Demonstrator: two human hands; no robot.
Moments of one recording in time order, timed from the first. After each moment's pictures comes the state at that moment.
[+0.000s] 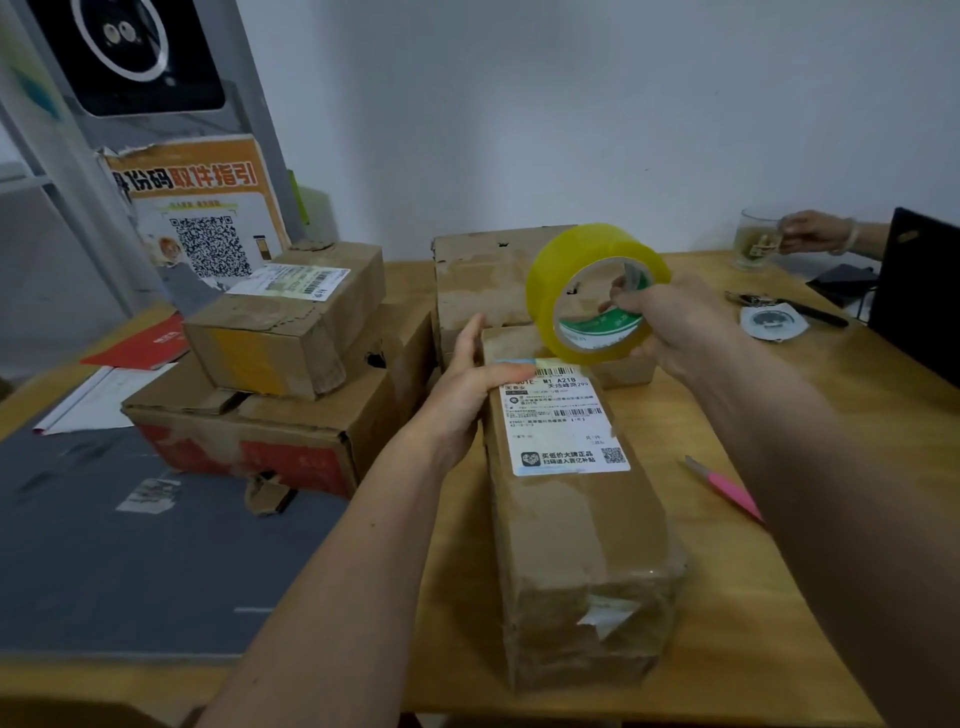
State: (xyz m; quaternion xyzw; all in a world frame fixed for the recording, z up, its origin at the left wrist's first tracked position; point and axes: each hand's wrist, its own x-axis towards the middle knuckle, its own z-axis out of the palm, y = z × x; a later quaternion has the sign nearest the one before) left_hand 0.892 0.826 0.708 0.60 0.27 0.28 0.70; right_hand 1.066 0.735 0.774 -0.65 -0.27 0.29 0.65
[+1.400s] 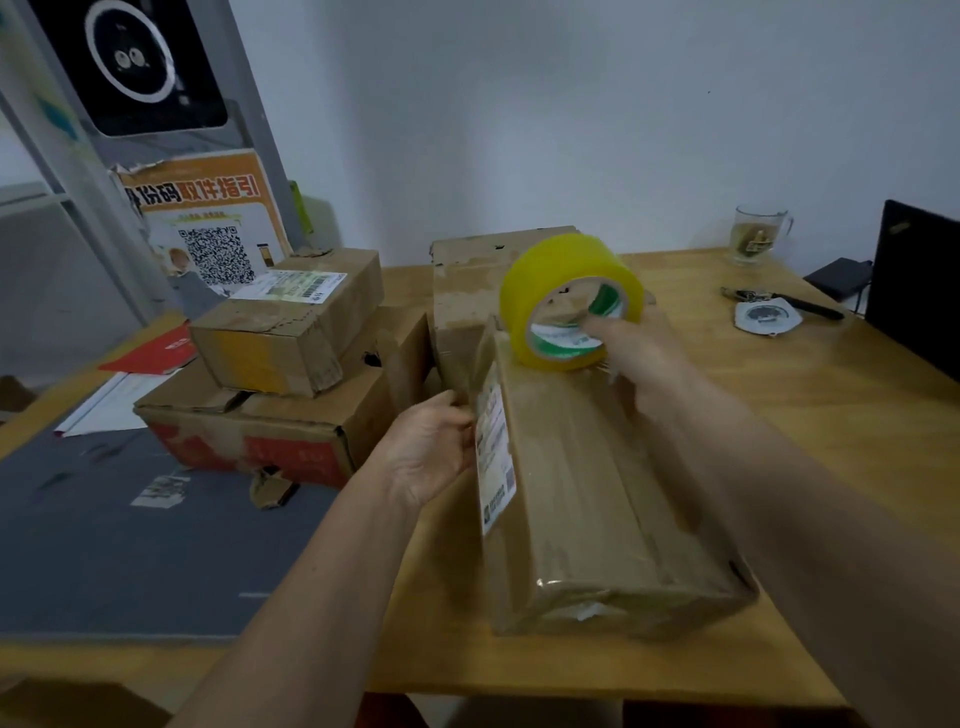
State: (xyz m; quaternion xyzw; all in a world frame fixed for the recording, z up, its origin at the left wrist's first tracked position) left_hand 0.857 0.804 0.690 0.45 0.26 0.25 0.82; right_hand 1.050 0.729 0.740 -0.69 -0.28 0.23 0.63
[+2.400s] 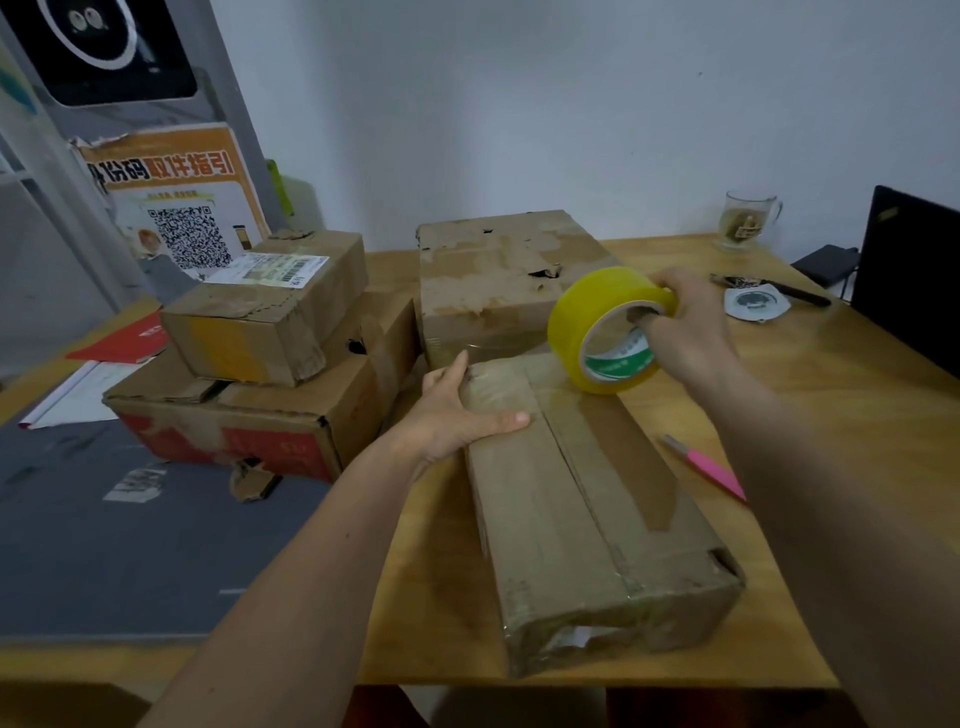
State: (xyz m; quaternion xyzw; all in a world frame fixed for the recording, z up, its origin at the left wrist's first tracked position) left_hand 0.880 0.829 0.680 0.75 0.37 0.15 0.53; right_hand 1.092 0.707 0.735 -0.77 -0.38 0.04 0.52
